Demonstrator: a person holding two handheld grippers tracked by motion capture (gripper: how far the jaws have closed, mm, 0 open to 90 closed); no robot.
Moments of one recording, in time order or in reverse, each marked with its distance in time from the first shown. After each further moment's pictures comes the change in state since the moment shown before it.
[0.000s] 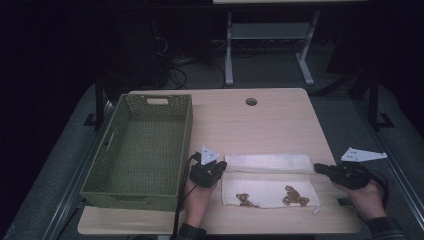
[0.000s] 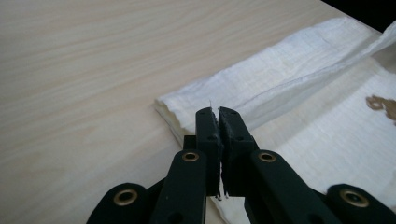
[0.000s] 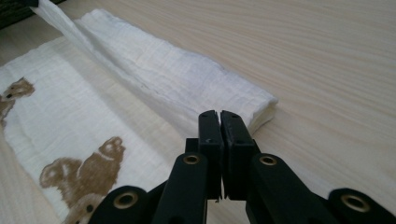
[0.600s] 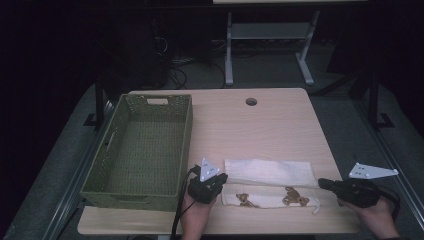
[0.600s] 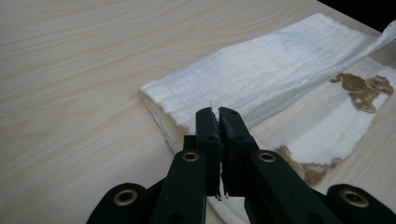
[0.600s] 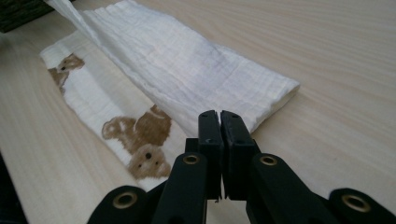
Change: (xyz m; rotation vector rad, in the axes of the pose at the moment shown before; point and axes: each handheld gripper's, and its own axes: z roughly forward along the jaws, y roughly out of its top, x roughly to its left) left arm -0.028 -0.019 -0.032 0.002 -0.009 0.028; right arm 0.027 -0.024 -0.026 0.012 0.047 0.001
